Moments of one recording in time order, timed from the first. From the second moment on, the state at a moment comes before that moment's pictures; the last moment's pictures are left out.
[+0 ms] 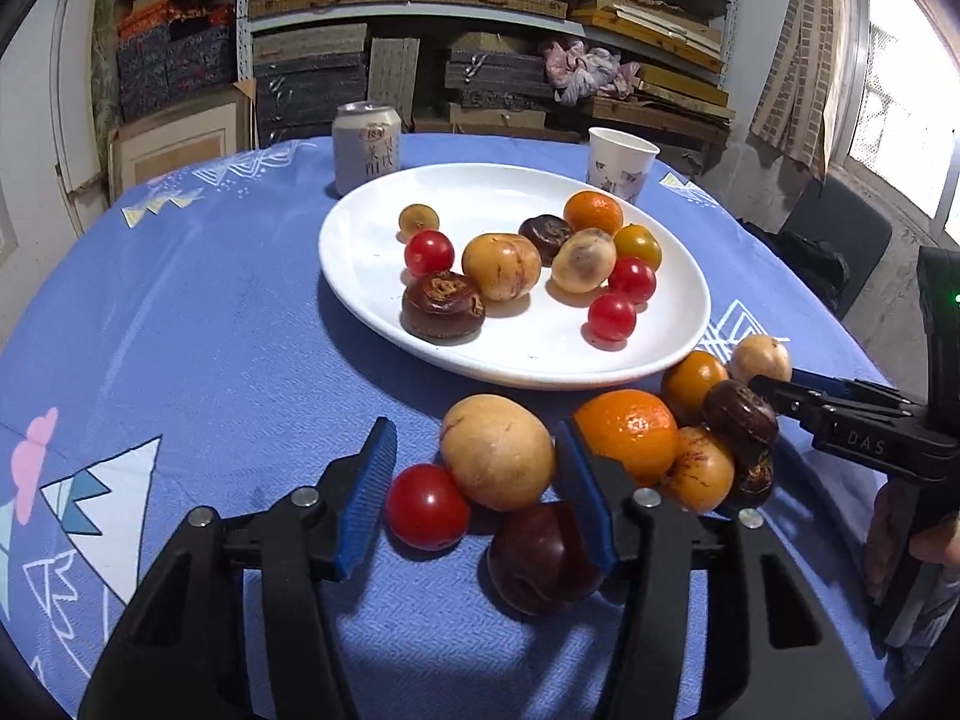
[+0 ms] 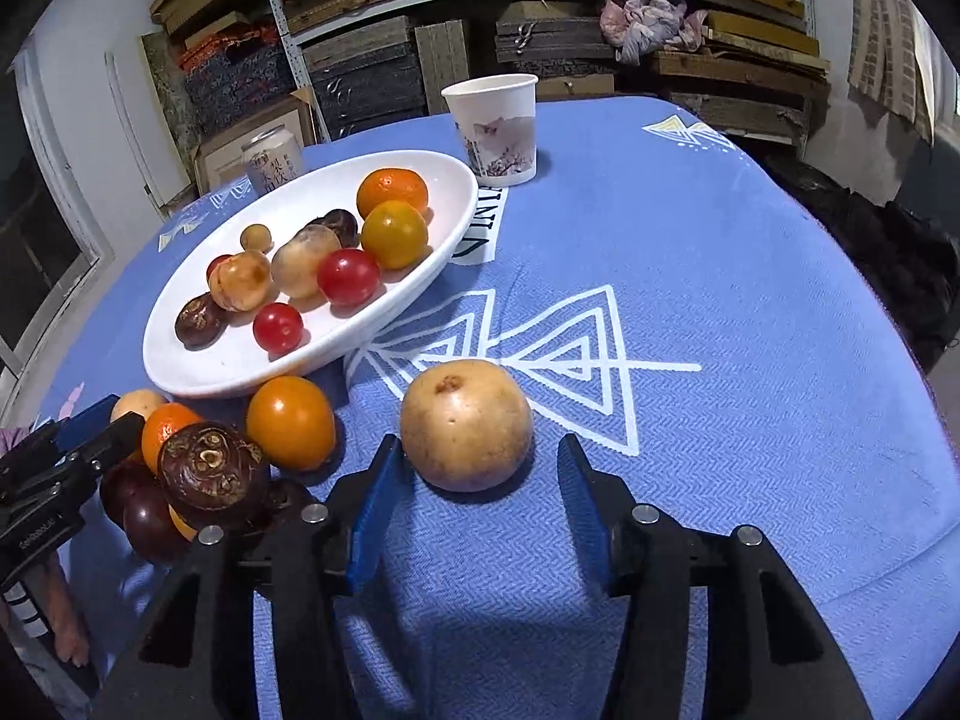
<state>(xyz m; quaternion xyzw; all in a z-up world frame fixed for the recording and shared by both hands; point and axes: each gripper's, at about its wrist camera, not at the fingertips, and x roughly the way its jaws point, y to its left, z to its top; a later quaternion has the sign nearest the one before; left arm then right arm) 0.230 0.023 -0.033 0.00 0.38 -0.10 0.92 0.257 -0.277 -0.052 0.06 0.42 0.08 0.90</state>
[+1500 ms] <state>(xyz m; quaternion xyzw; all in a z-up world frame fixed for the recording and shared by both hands) 0.207 0.034 -0.016 0.01 0.35 -0.12 0.93 0.247 -0.271 -0.042 0.04 0.41 0.09 0.91</state>
